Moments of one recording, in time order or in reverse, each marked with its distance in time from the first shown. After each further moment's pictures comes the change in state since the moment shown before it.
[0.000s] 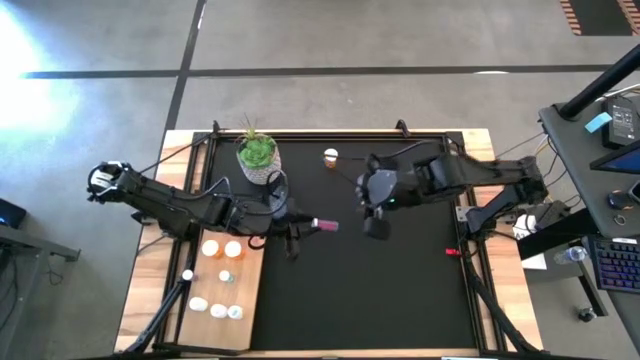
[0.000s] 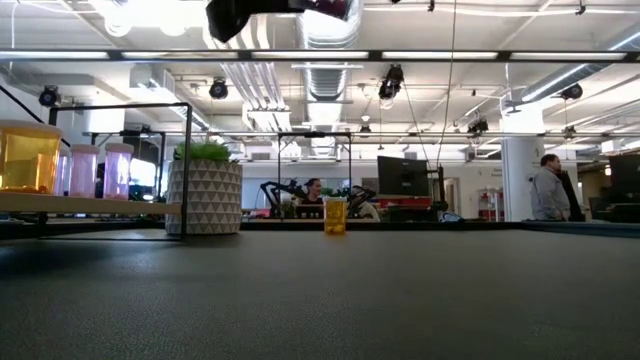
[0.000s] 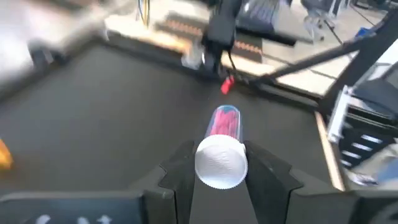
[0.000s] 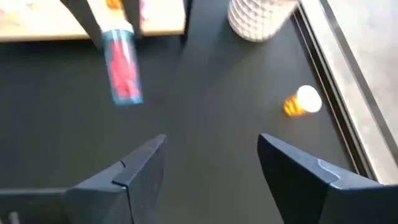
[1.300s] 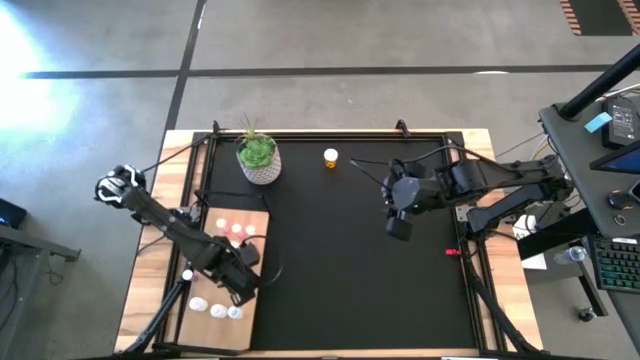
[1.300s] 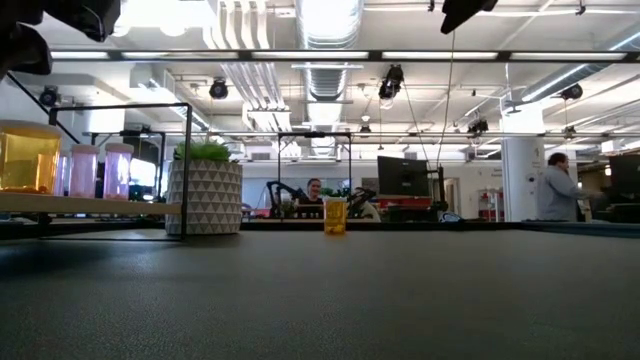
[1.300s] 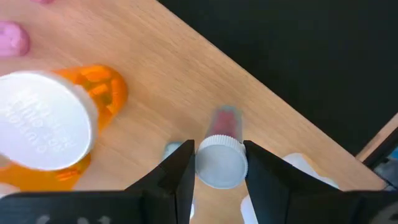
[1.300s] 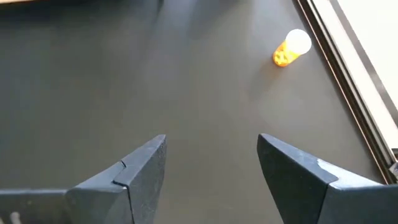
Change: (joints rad) left arm -0.354 0.126 0.075 -1.021 0.407 -0.788; right arm 0.011 -0.224 -0.325 0.022 0.027 0.123
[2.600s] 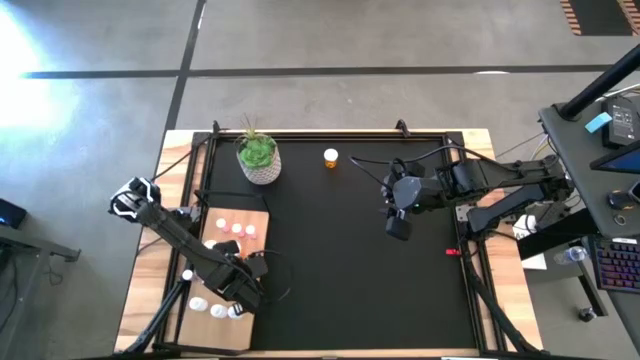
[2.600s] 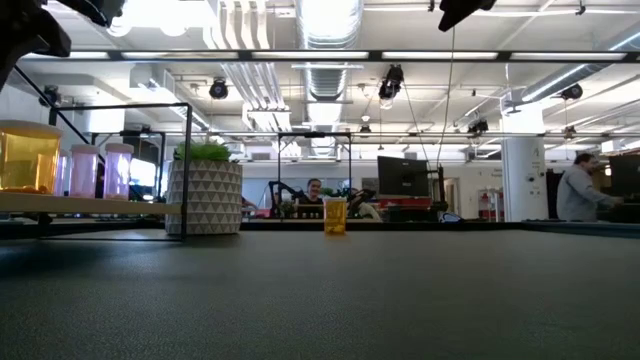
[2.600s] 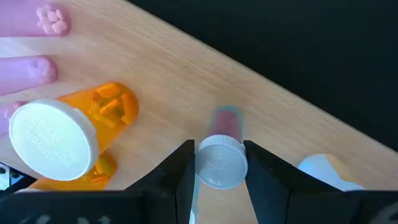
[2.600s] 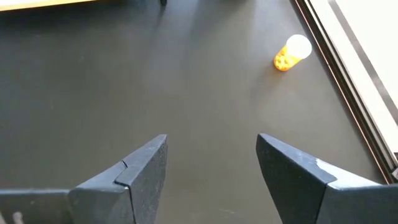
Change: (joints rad) left arm -0.046 0.186 0.170 -0.158 -0.066 0.117; right arm 0.000 -0.005 0.000 0.017 0.000 -0.003
